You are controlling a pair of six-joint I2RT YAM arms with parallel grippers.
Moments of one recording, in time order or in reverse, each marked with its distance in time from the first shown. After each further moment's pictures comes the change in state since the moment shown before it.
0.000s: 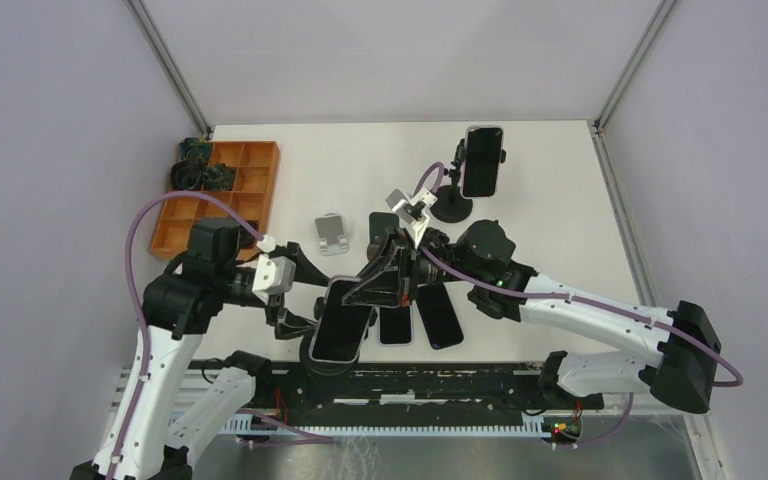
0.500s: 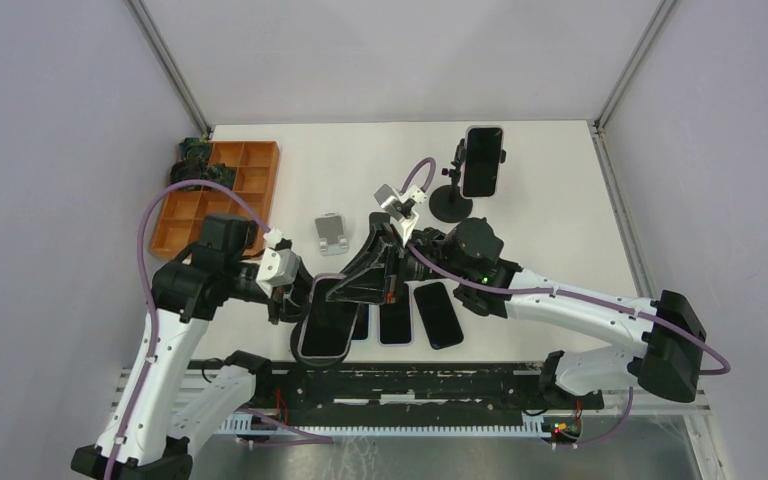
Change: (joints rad) left arm 0.000 0.064 -0.010 -0.051 0.075 0.024; right arm 0.041 0.090 0.073 0.082 0.022 -0.022
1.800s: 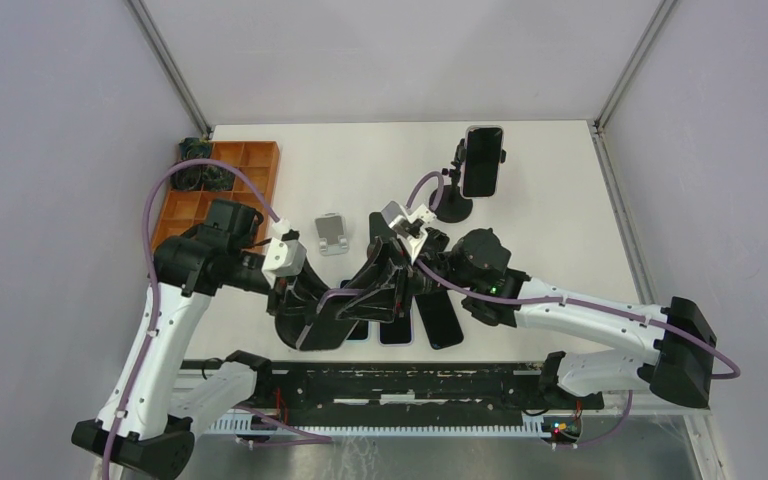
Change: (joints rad) left arm -0.006 0.129 0.156 -0.238 -0.060 0.221; right arm 0.027 -0.061 -0.075 -0.009 -0.026 -0.089
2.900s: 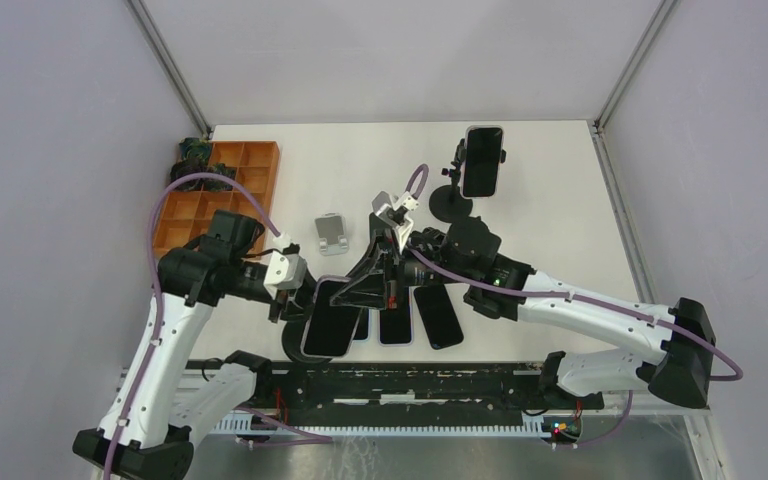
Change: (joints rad) left arm 0.001 -0.051 -0.090 0.033 -0.032 0.037; right arm -0.023 0.000 0.105 -0.269 0.108 -0.042
